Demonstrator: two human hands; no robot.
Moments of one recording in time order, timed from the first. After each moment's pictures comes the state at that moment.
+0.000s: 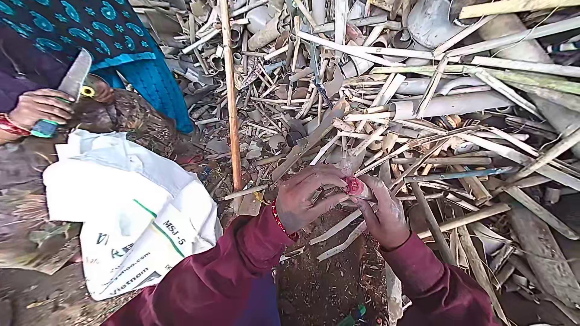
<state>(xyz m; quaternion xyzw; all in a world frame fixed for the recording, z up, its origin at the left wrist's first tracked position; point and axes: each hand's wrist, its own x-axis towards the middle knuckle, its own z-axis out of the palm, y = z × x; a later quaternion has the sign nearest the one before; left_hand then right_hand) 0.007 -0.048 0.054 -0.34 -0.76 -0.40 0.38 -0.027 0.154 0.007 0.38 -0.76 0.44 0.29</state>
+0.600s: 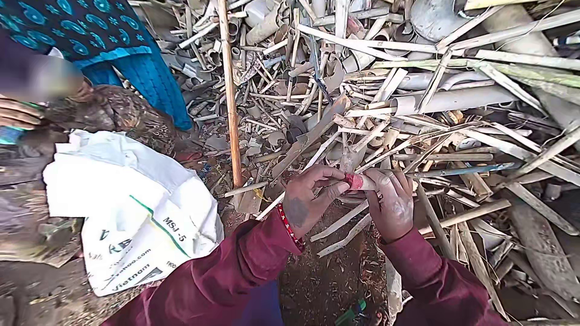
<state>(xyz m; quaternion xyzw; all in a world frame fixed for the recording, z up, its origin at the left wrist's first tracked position) 0.030 -0.027 0.059 -0.11 -0.80 -0.56 0.20 -0.032 0.151 0.007 0.29 -0.79 0.33 0.43</state>
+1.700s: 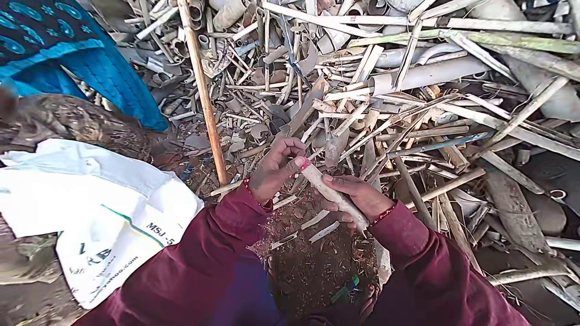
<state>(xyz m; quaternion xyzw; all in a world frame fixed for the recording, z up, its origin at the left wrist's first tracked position) -0.002 -0.059 0.045 -0.15 -0.73 -0.66 0.07 -0.014 0.161 0.048 0.08 -0.47 0.74 -0.48</state>
